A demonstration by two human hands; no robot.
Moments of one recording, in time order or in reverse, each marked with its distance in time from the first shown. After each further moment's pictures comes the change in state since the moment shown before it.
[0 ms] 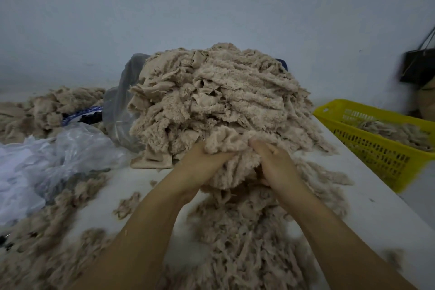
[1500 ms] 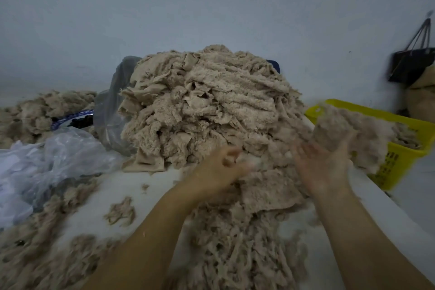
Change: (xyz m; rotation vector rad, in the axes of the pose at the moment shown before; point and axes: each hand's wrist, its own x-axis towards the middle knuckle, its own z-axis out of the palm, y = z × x) left_hand 0.017 -0.021 0.016 0.482 -0.205 -0.018; right_hand 0.028 0.017 -0.081 1.262 0.431 0.073
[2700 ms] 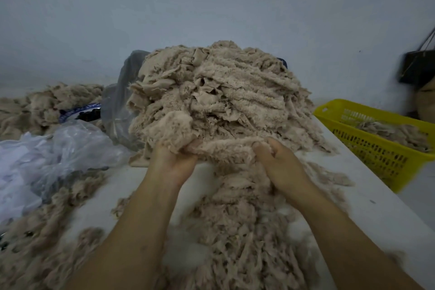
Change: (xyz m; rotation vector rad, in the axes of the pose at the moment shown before) left_hand -0.003 -0.002 -0.050 -1.532 0.511 0.094; right_hand -0.026 0.057 0.009 -1.413 -0.501 -0.121
